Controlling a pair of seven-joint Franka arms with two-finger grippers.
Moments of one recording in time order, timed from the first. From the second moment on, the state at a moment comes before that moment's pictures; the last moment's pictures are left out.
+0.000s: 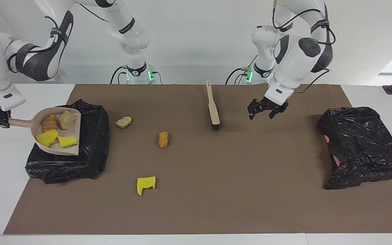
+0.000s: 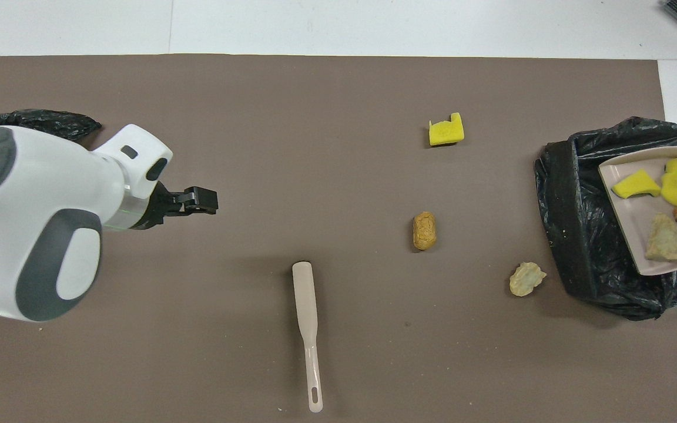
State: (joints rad) left arm -0.23 -0.01 -0.03 -1.94 -0.18 2.00 -0.29; right arm -0.45 0.20 0.11 -1.64 -0.55 2.02 -1.99
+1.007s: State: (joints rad) left arm -0.02 0.00 -0.04 -1.66 -0.08 1.67 -0.01; right arm -0.30 -0.03 0.12 -1.78 -0.91 1.95 -1.68
